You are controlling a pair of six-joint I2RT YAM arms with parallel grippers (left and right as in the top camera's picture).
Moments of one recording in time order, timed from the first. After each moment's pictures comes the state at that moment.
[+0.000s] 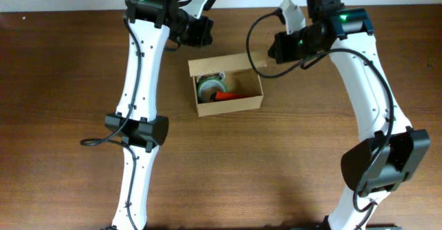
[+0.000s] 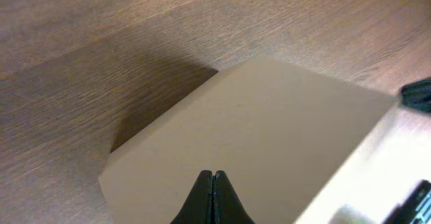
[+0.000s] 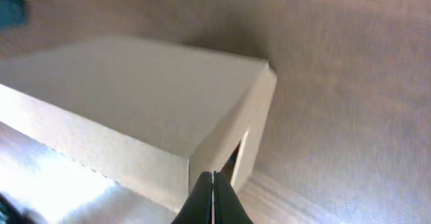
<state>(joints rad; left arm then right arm) -0.27 2.59 3.13 -1.69 0.45 0.07 0.15 1.96 1.97 -1.16 -0.44 -0.06</state>
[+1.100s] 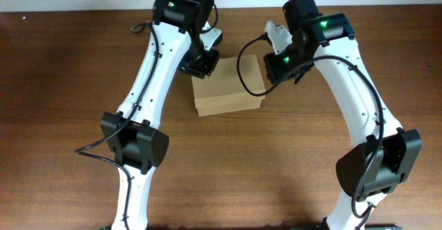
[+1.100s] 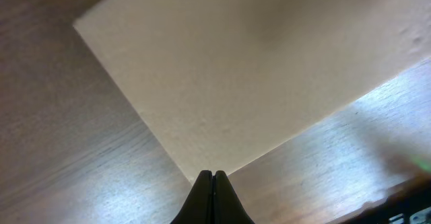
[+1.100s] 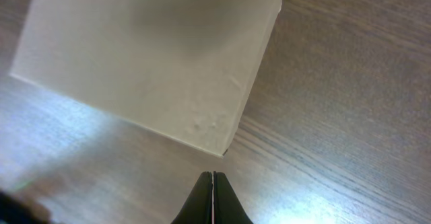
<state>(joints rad) -0.39 2.30 2.49 -1.69 0.13 0.04 0.24 1.94 1.91 -1.29 -0.27 -0.11</state>
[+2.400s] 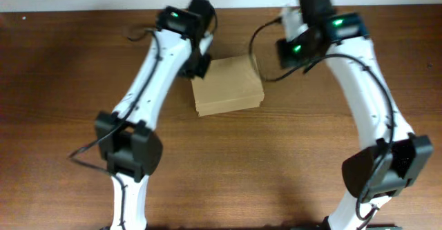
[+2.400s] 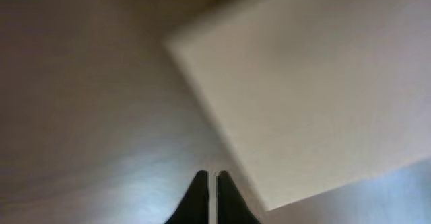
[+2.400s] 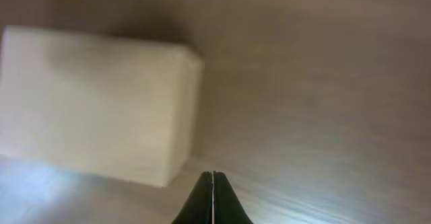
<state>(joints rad) -0.37 2.19 2.26 -1.46 -0.12 -0.04 0.16 1.92 1.96 -1.17 -0.14 -0.06</state>
